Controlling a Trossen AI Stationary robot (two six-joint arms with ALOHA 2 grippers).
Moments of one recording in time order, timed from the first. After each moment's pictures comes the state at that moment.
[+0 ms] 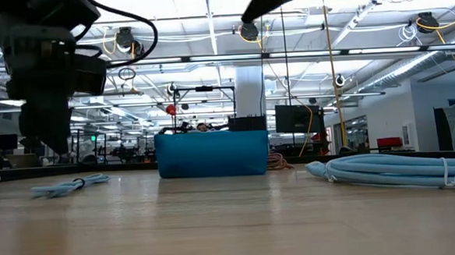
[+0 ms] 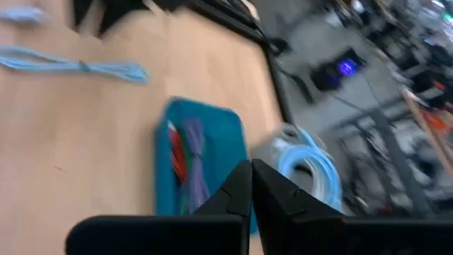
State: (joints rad) left arm -0.15 1.12 0.50 -0.37 0.16 -0.86; right arm 0.32 1.58 1.30 -0.46 0.78 -0.14
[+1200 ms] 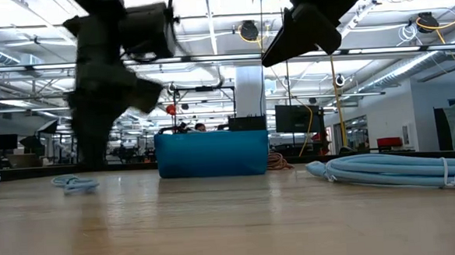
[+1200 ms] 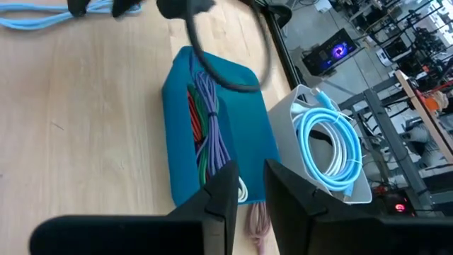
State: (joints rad) left arm -0.05 1.64 0.95 -0.76 0.20 -0.66; right arm 0.36 1.57 1.04 -0.28 0.86 -0.03
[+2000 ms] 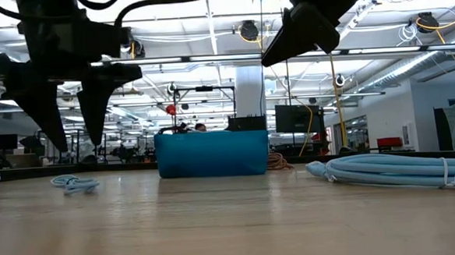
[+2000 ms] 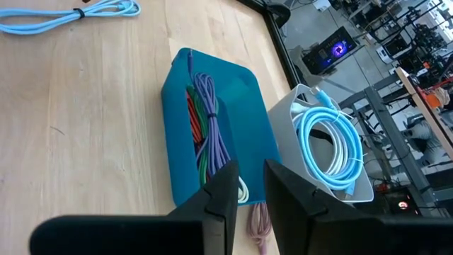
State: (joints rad) left arm -0.37 1.62 1.02 -0.87 -0.19 0.21; right arm 0.36 1.57 1.04 -0.28 0.86 -0.01
